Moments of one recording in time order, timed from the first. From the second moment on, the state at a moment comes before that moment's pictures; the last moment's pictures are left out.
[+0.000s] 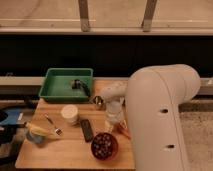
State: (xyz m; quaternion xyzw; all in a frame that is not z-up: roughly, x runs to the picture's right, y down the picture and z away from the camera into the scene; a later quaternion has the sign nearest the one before) arm 0.070 0.246 0.821 -0.42 0.33 0.47 0.71
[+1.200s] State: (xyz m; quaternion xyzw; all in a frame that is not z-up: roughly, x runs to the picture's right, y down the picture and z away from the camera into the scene) arm 0.094 0.215 0.810 -0.38 0.31 0.50 0.71
